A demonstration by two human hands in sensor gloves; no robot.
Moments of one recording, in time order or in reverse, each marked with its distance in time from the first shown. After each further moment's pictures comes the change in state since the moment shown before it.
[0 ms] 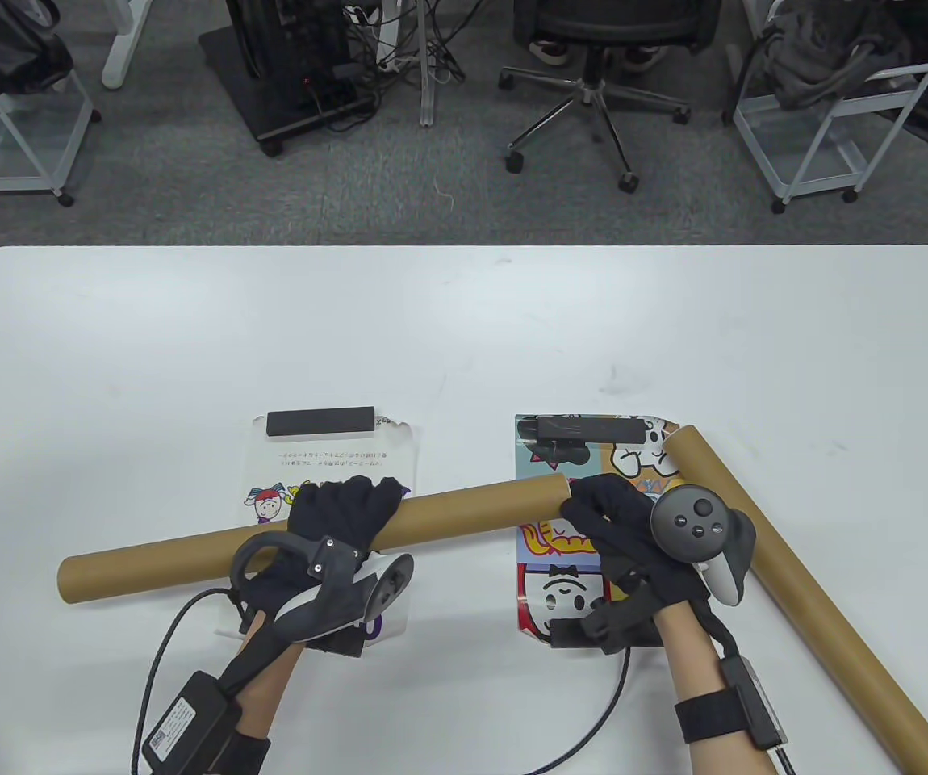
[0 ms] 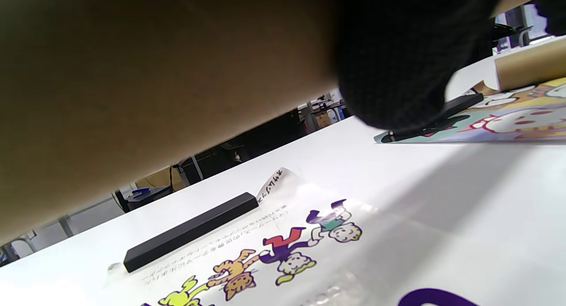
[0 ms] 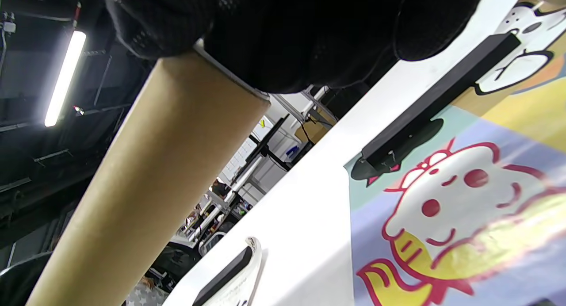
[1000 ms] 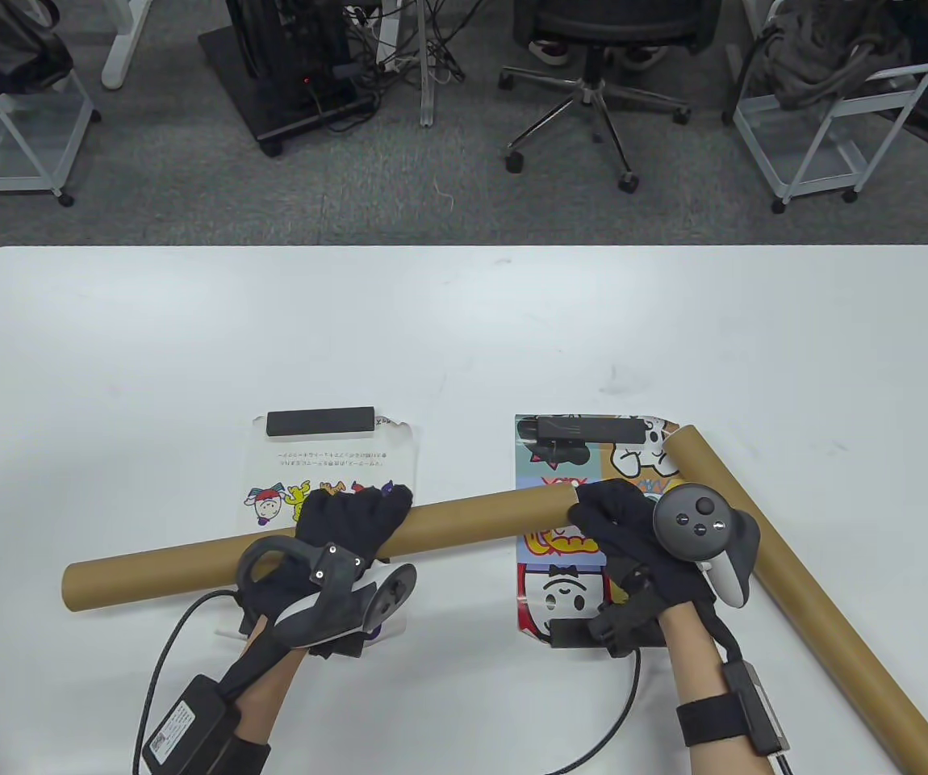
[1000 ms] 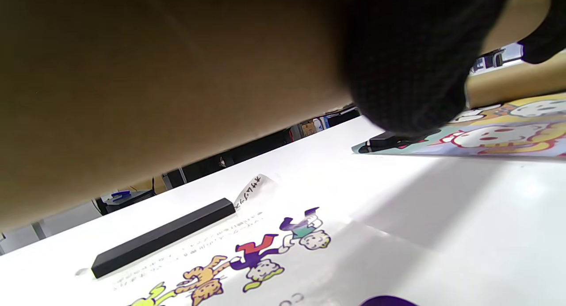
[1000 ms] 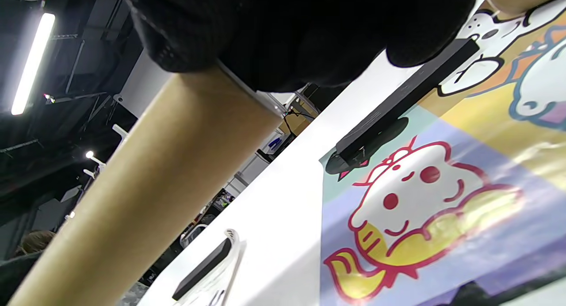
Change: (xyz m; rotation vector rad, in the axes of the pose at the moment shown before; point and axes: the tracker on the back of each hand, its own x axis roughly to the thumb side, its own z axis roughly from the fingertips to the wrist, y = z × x) left_hand 0.006 0.000 0.003 0.027 -0.046 0.046; right_hand -0.007 -0.005 0.000 0.049 0.068 0.005
